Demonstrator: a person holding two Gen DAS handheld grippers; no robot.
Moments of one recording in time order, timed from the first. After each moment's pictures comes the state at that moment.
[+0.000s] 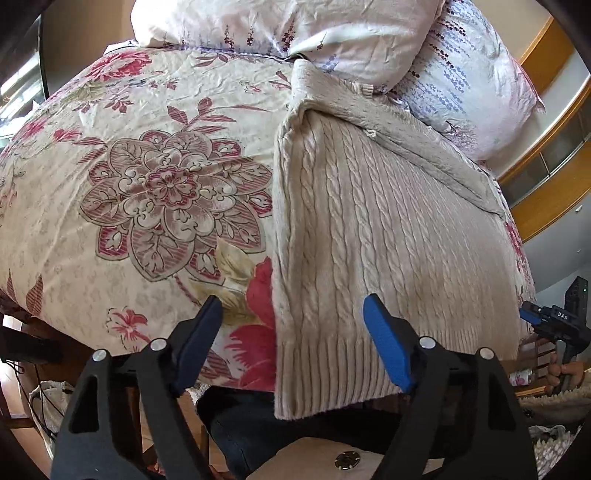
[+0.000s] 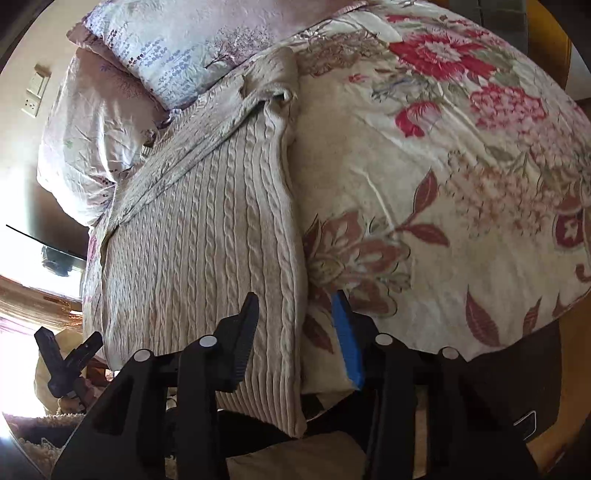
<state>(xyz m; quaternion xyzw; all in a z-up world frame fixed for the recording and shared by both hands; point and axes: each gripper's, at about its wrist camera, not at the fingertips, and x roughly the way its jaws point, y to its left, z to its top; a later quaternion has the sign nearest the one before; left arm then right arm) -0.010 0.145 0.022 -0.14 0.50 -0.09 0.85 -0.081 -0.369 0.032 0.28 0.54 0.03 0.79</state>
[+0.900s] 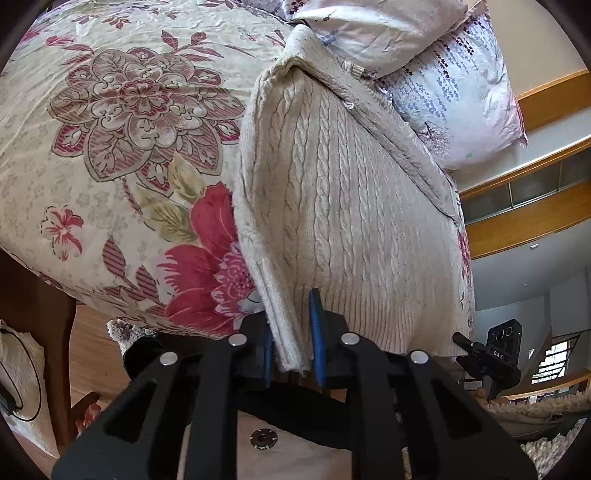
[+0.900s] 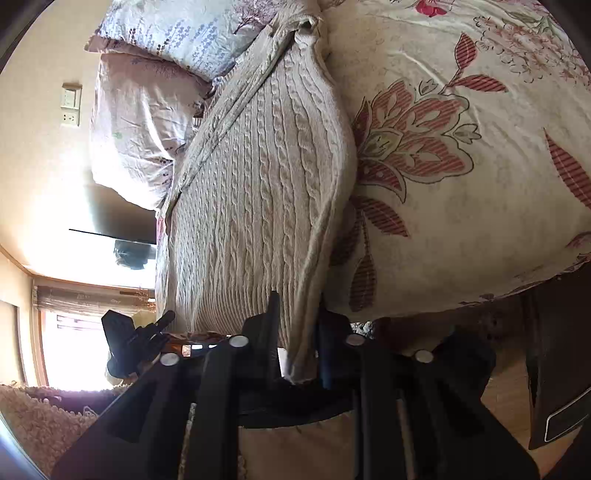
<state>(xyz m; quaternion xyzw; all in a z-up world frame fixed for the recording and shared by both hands) -0.026 0.137 0.006 -0.28 0.54 -0.14 0.78 -0.120 -0.356 0.014 0.39 0.53 0.15 0.73</state>
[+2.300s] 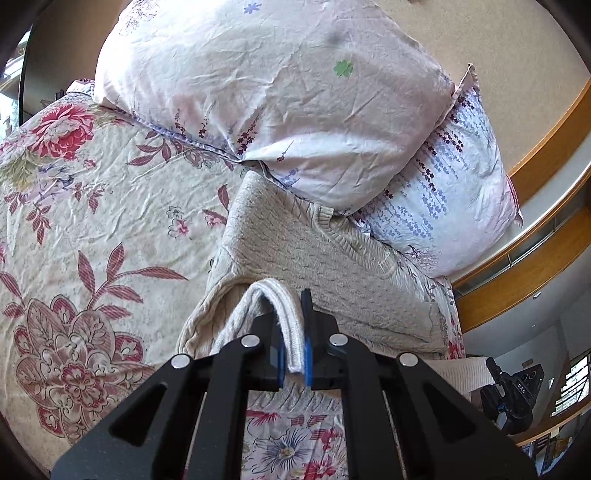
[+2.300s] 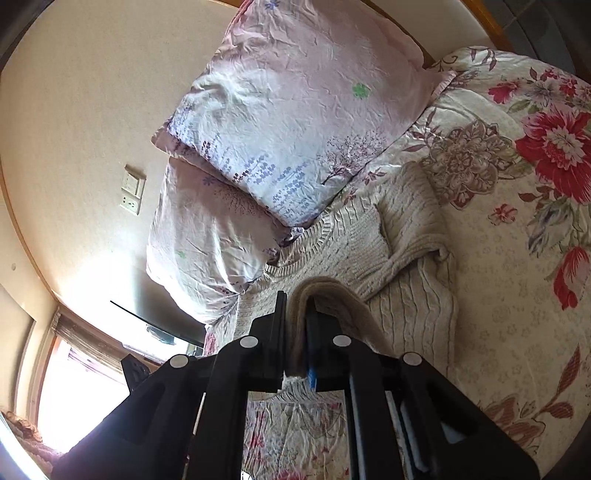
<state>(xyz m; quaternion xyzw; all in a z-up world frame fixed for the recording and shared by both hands) 0.126 0.137 0.090 -0.27 0.40 -0.10 0.87 0.016 -0.379 0.103 0.42 0.30 0.16 0.84</state>
